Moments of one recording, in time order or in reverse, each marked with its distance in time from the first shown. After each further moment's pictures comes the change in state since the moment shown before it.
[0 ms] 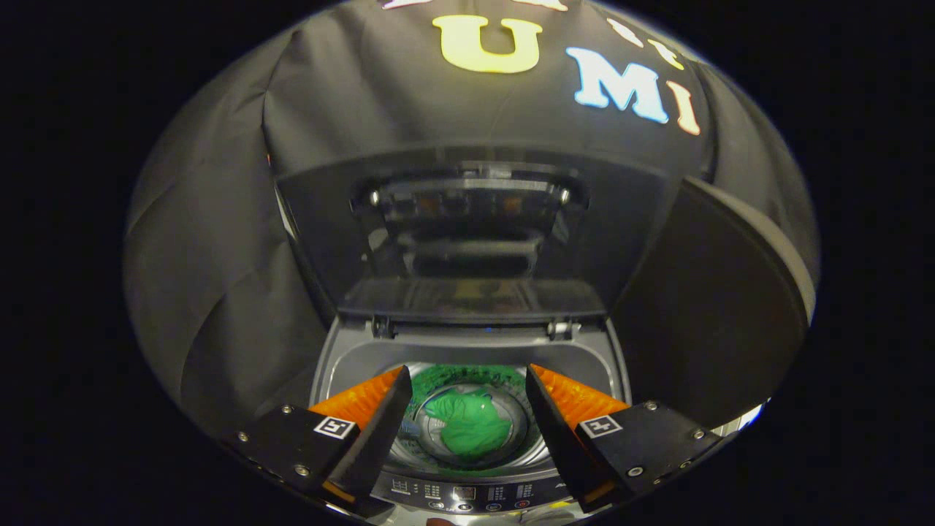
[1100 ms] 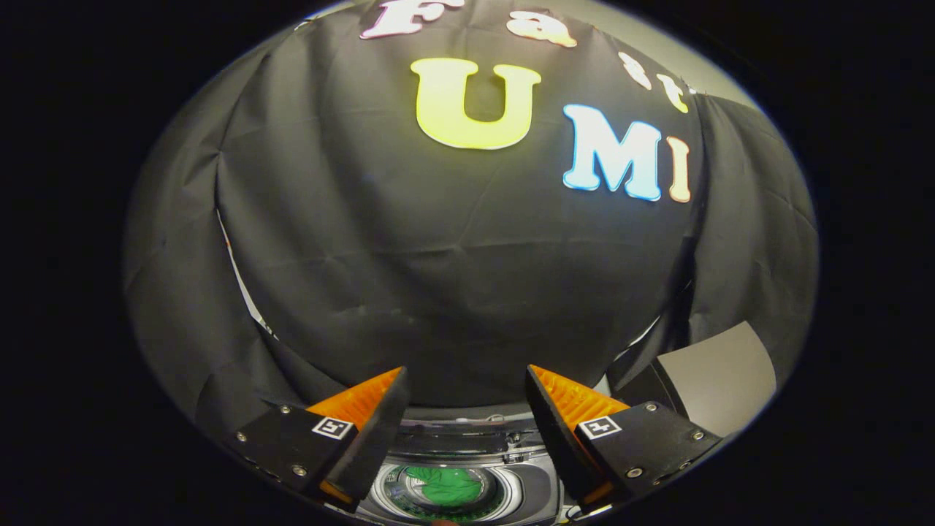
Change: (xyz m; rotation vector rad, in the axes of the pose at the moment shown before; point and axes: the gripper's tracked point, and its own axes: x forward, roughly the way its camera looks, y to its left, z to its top) arm 0.047 -0.033 0.211 -0.003 -0.097 -0.082
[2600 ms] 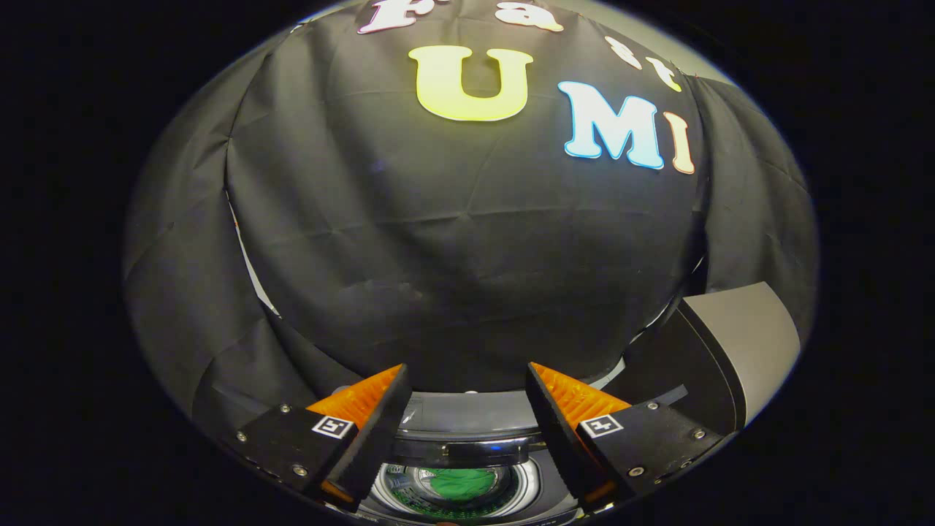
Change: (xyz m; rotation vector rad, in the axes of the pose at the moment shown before) arm -0.001 0.001 -0.067 0.032 -0.020 0.039
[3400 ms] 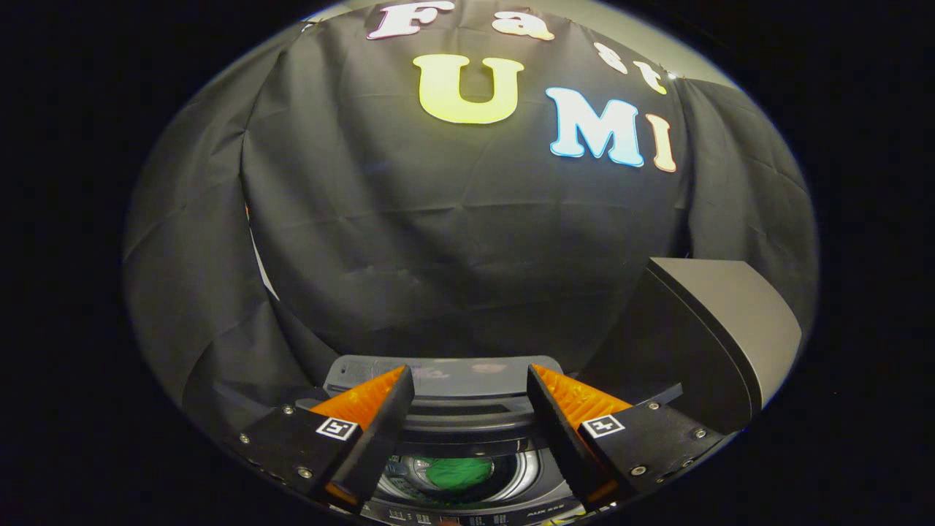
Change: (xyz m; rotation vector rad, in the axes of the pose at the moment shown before) arm -0.054 0.004 -0.066 -0.004 -0.013 -0.039
